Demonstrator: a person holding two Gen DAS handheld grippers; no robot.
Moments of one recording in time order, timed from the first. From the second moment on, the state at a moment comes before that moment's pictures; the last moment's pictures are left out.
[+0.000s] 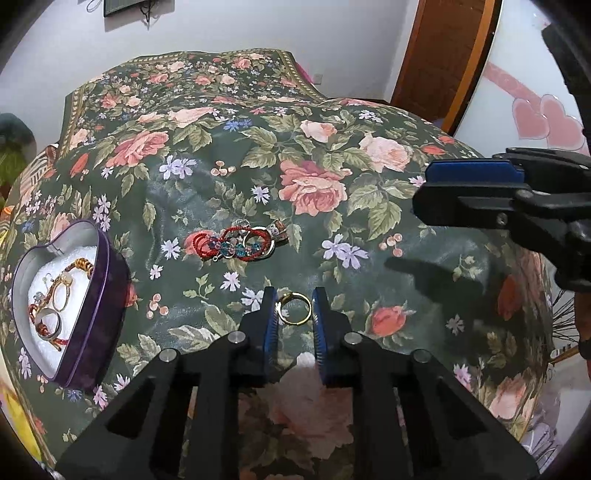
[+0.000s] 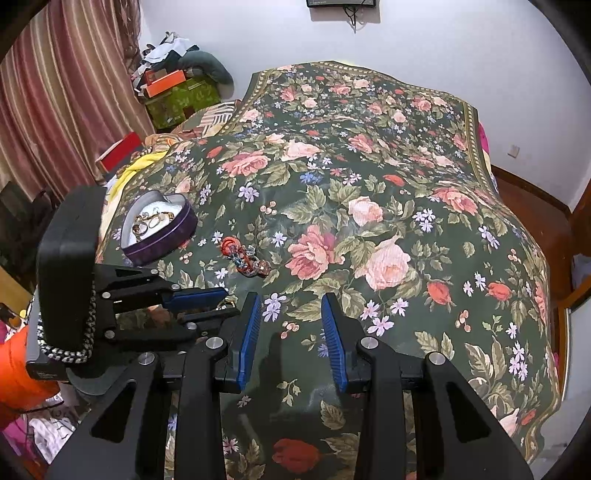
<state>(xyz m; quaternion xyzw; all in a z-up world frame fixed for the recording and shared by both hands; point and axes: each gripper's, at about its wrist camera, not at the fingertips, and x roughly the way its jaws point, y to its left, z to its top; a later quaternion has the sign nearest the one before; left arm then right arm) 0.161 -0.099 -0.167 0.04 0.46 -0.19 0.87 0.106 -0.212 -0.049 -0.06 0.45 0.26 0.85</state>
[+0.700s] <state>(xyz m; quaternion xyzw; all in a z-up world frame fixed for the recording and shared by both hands) 0.166 -0.040 -0.109 0.00 0.38 -0.16 0.91 0.144 -0.166 -0.083 -0.12 0.50 0.26 0.82</state>
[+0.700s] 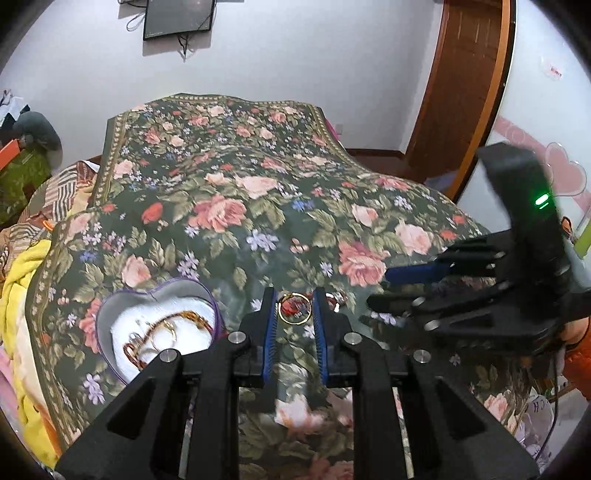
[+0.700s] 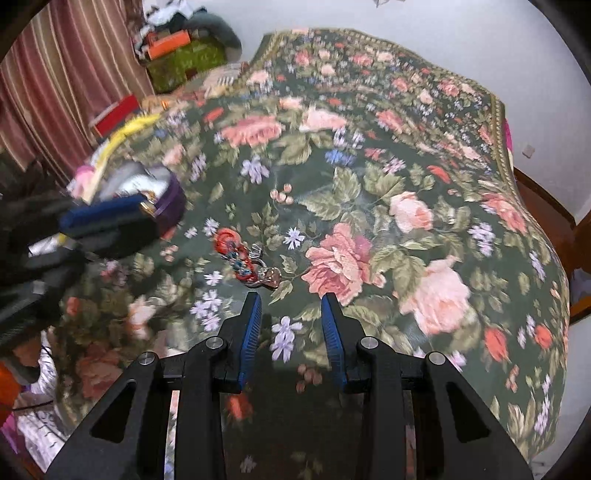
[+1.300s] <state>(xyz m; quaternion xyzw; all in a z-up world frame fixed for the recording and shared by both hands) 0.177 -0.030 -0.126 -0.03 0.39 -0.16 0.91 0.153 -0.136 -0.097 -0.18 0.49 0.28 0.81</state>
